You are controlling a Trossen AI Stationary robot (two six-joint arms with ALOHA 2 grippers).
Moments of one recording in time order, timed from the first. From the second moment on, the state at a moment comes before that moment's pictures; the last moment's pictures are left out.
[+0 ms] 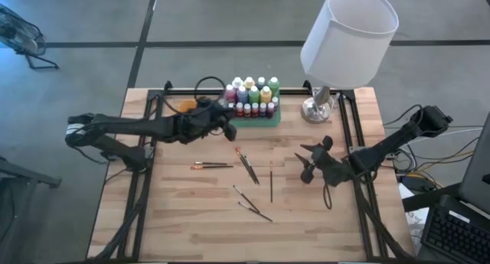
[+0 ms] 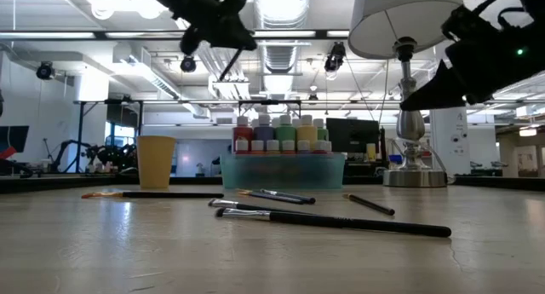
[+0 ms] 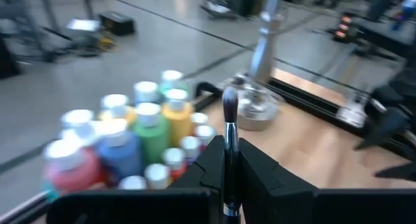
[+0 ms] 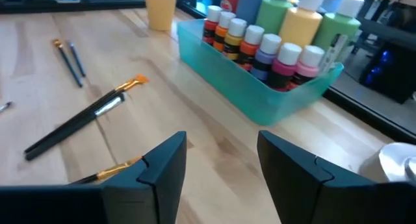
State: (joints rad) left arm 0.09 1.29 0.97 0.05 -0.55 -0.29; right arm 0.48 1.08 0.31 0.10 1.02 0.49
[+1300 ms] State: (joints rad) left arm 0.39 0.98 0.39 0.71 -1.05 0.00; right arm 0.42 1.08 0.23 0.22 1.02 0.49
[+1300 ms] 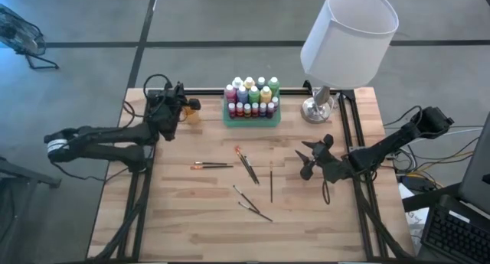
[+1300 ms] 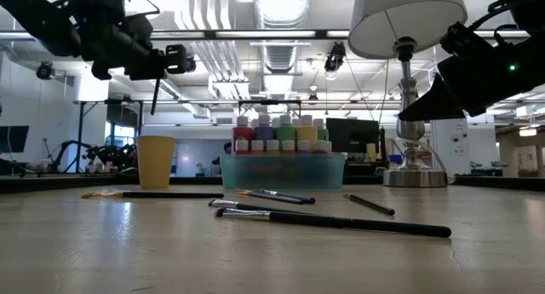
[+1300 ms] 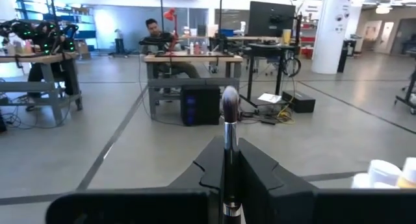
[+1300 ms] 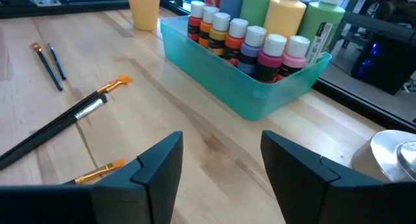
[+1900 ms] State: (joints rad) left arm 0.46 1.12 0.24 1.10 -0.92 0.10; right arm 0.42 1.08 0.23 0.22 1.02 0.49
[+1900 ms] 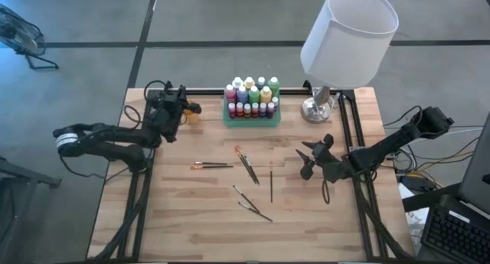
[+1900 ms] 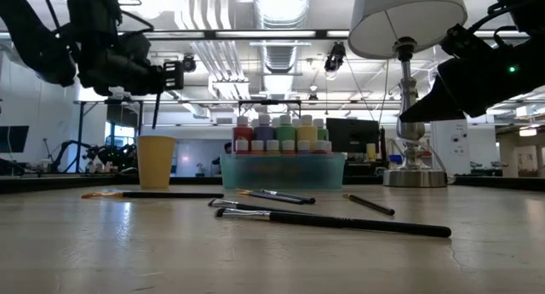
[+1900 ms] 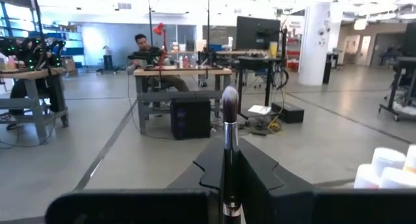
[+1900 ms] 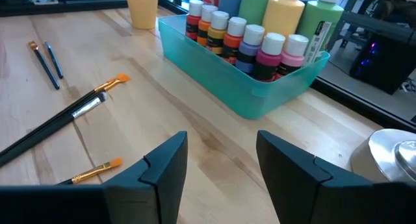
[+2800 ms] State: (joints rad) left arm 0.49 1.38 0.24 1.14 -0.91 -0.07; right arm 0.42 1.08 0.22 0.22 1.02 0.49
